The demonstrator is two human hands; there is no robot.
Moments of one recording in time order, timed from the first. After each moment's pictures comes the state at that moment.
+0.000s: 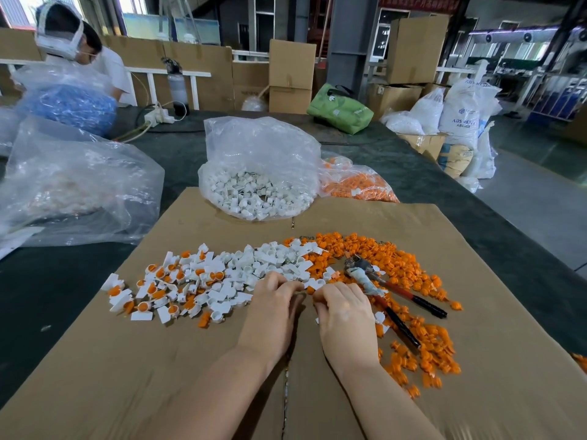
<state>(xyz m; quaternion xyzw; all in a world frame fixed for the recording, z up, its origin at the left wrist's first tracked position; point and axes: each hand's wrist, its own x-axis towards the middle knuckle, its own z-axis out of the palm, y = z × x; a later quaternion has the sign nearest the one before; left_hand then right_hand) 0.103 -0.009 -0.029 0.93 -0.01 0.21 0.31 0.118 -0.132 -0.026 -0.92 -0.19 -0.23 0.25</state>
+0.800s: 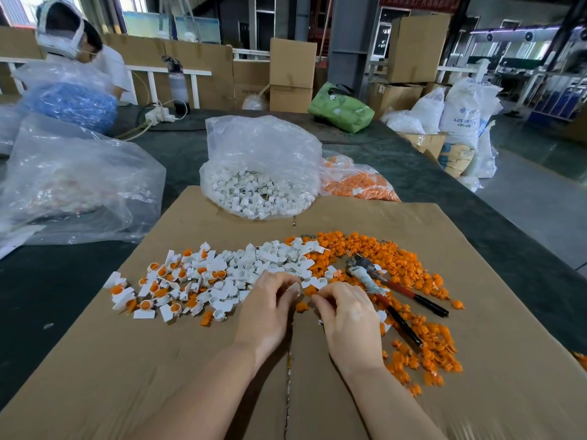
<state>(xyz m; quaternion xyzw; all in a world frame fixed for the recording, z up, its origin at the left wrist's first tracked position) 0.103 0.002 -0.024 0.87 0.04 0.16 0.46 0.112 -0.133 -0.019 -0.89 -0.18 -0.22 0.35</state>
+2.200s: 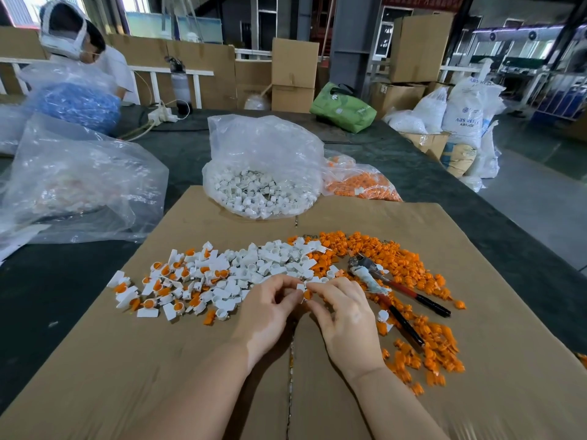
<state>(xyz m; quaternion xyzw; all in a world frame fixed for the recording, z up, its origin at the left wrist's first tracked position) 0.099 0.006 -0.022 0.80 0.06 0.09 0.59 0.111 -0.134 -0.015 -0.87 -0.26 -0.24 0.35</state>
